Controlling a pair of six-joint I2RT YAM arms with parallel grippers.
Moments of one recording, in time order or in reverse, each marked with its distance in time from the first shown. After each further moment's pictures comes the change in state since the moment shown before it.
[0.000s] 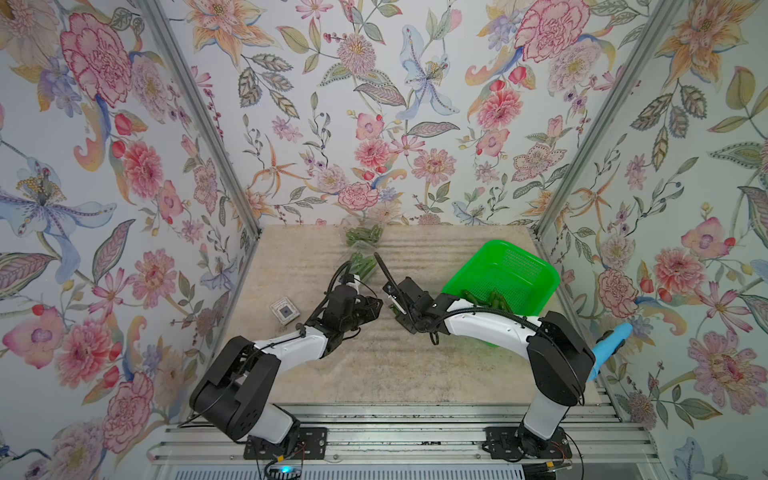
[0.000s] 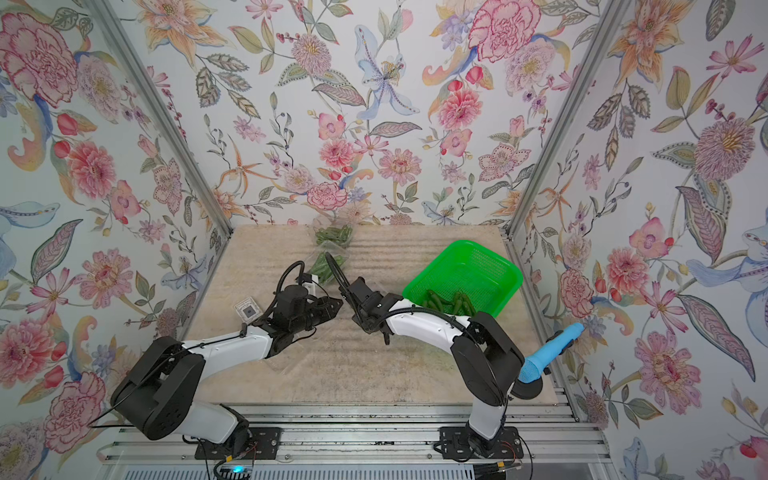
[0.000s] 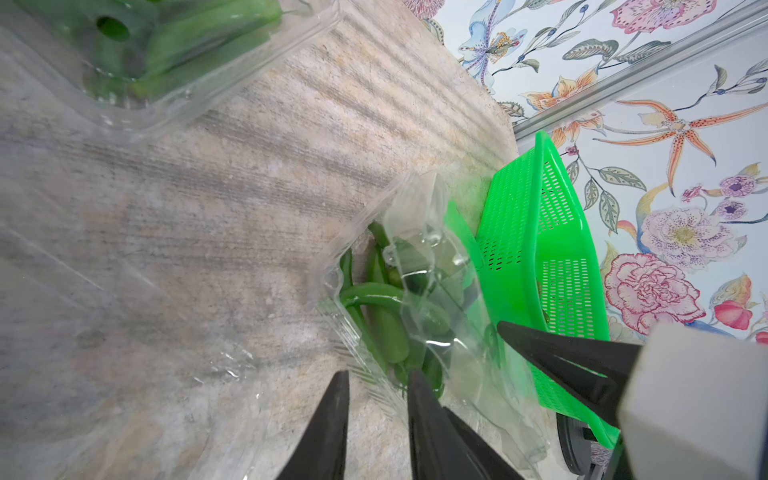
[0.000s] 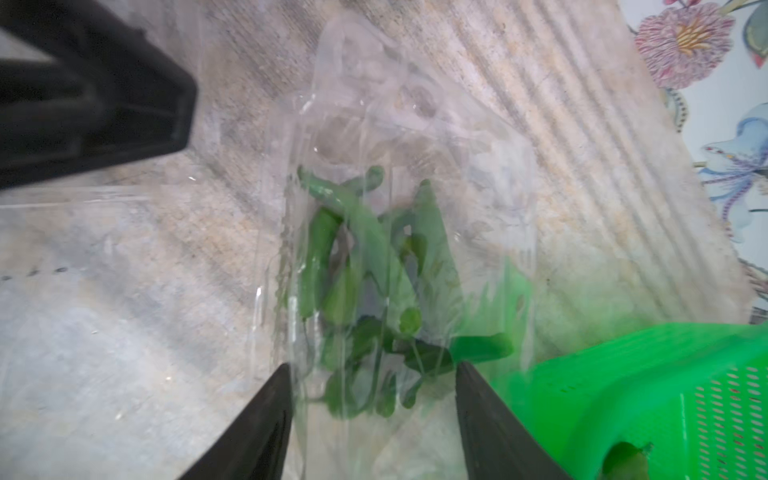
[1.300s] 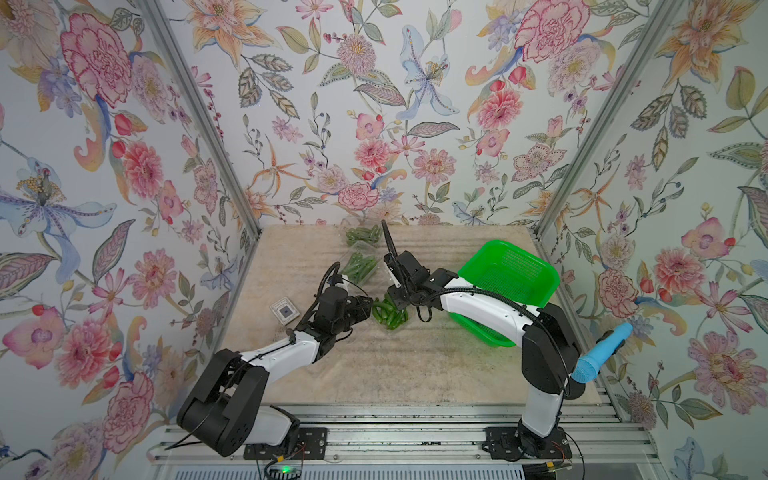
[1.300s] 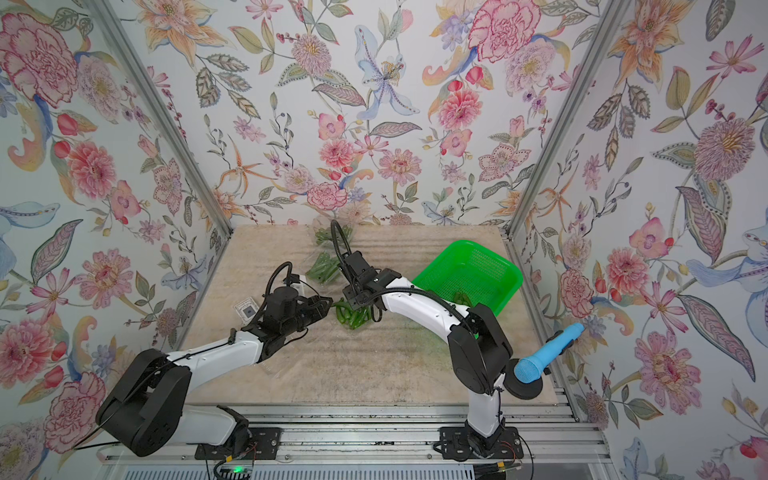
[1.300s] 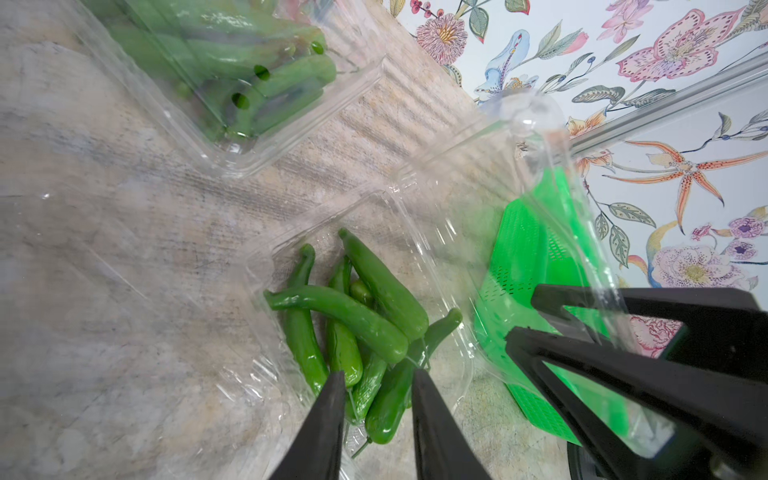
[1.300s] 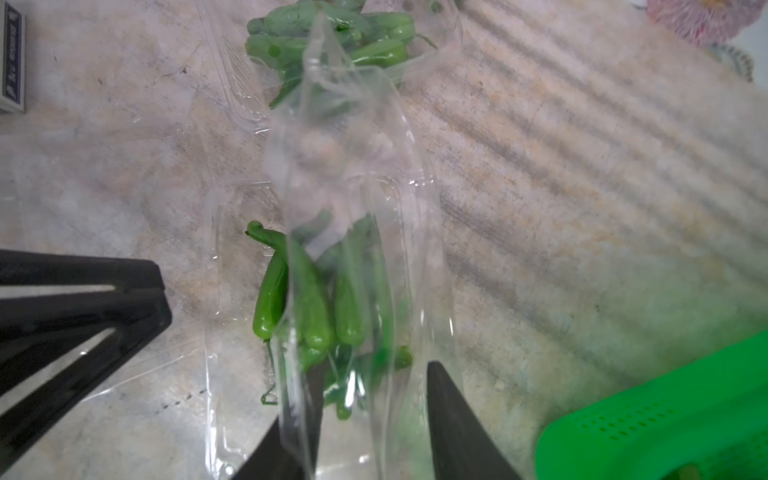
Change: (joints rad) left arm 0.046 -0.089 -0.039 -0.029 -0.048 -0.005; right arm -0.079 0.085 0.284 -0.123 -0.209 0.288
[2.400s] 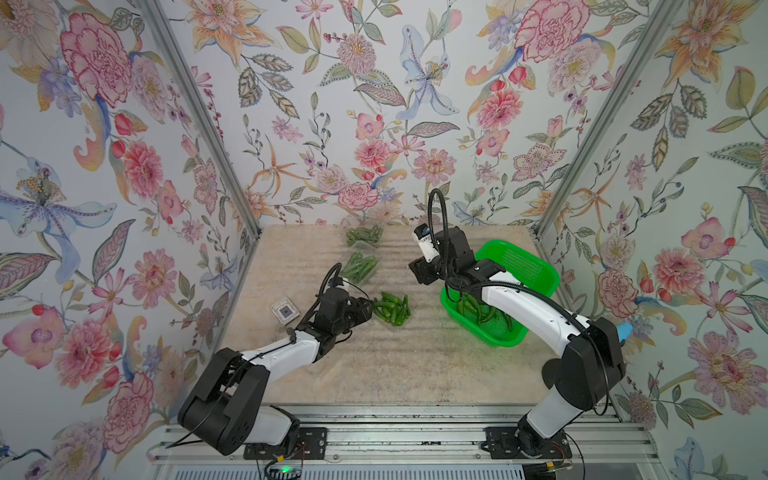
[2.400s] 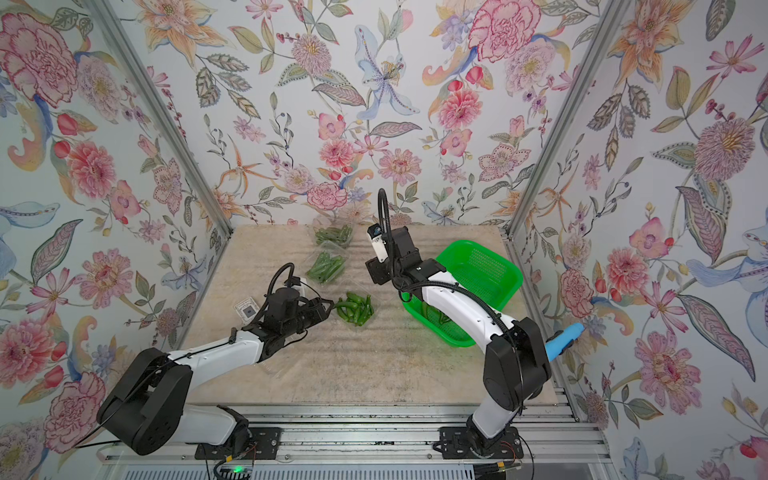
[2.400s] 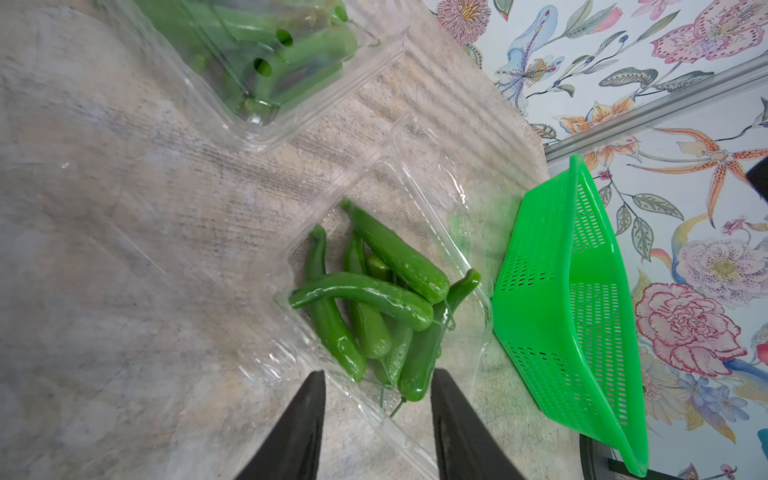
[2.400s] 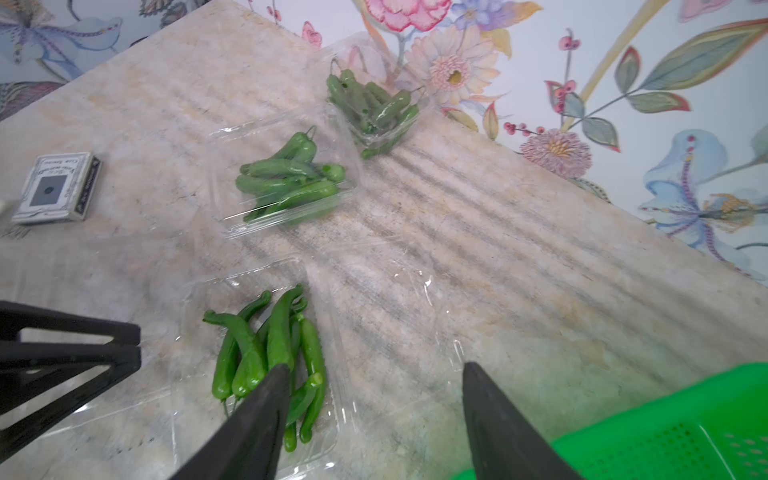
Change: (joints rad) left arm 0.000 0.002 0.000 -0.052 -0.001 0.004; right arm -0.178 -0.190 -0.125 0.230 -0.200 -0.231
